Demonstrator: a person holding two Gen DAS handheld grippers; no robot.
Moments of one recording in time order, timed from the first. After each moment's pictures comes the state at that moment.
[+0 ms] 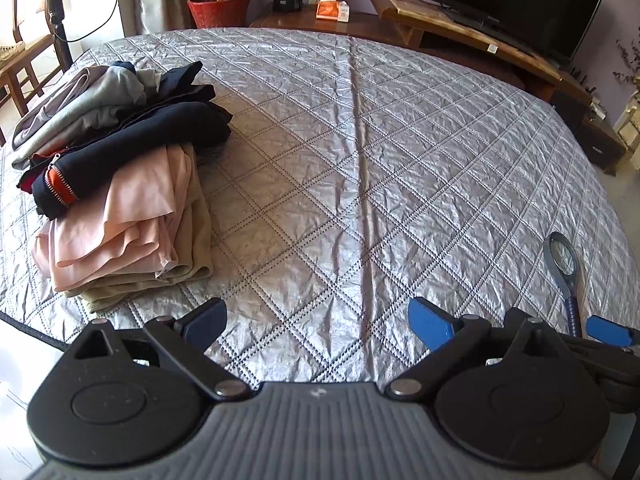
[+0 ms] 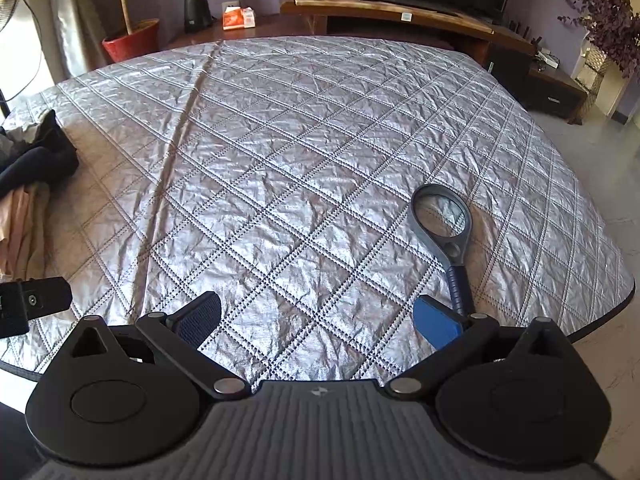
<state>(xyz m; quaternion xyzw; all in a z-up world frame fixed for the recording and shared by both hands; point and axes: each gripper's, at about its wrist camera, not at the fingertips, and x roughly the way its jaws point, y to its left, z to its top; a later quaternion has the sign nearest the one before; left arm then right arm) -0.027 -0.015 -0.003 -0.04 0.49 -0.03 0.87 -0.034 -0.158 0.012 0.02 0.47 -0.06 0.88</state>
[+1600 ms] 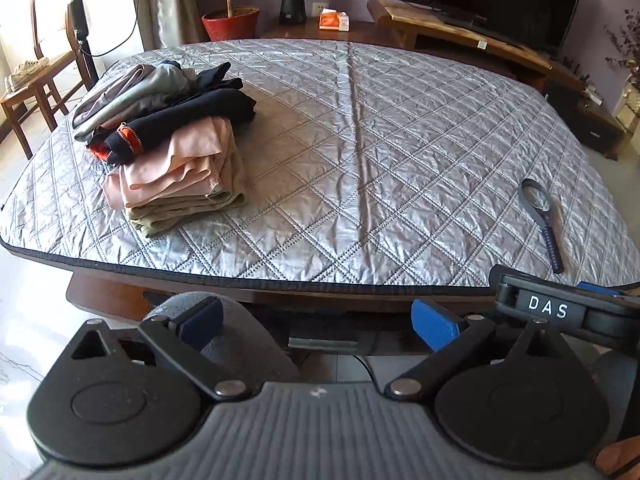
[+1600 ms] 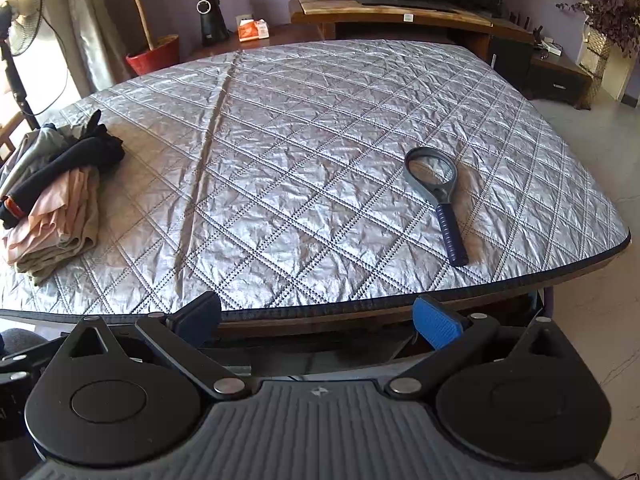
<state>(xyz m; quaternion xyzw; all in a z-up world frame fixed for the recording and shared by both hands) -0.132 -0.022 0.016 -0.01 0.47 -0.01 0.88 -0.117 -0.156 0.033 0.06 0.45 -0.03 0.89</state>
